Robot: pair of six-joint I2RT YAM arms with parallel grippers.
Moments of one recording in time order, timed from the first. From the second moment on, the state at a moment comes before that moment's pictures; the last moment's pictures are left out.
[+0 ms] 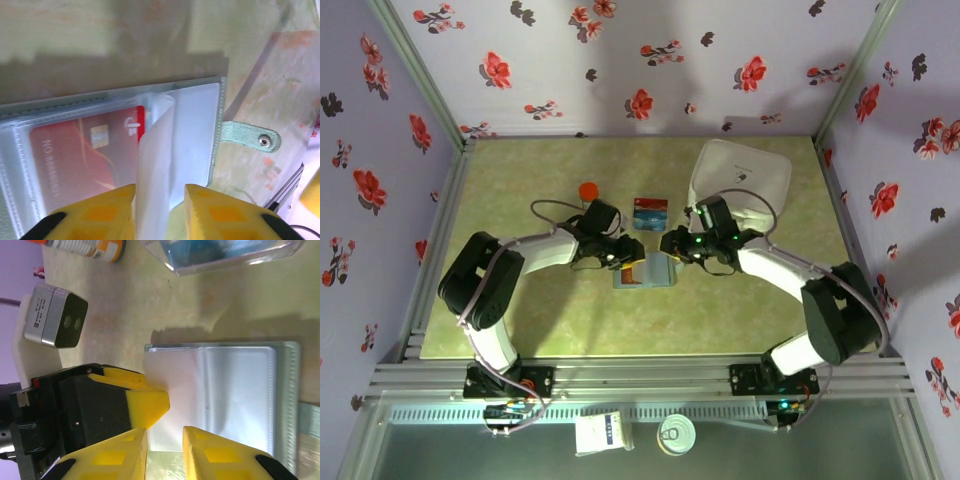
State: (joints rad) left arm -0.66 1.77 1.01 -0.19 0.49 -0.85; right arm 0.50 1.46 0.82 -0.18 -0.51 0.81
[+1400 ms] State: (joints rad) left arm -0.62 1.73 1.03 -0.36 0.40 -0.77; right arm 0.56 1.50 0.86 -0.34 -0.46 0.76
